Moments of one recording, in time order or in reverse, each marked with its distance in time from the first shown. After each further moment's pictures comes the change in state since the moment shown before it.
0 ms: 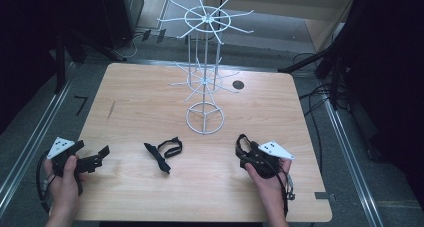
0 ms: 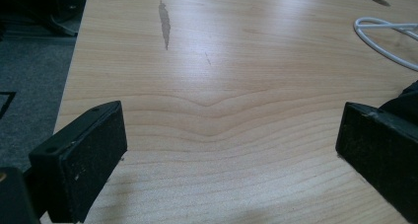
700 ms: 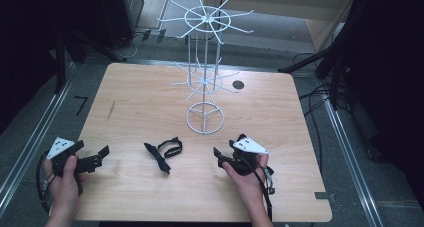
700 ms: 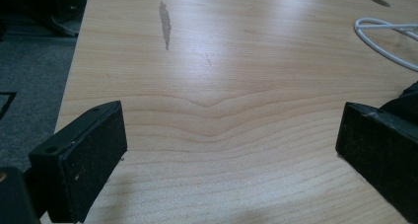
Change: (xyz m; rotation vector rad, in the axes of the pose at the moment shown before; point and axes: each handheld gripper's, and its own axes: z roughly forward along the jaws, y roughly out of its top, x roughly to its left) left arm 0.000 0.000 0.000 -0.001 0.002 0.000; right arm 0.048 0.009 0.032 0.048 0.071 -0.047
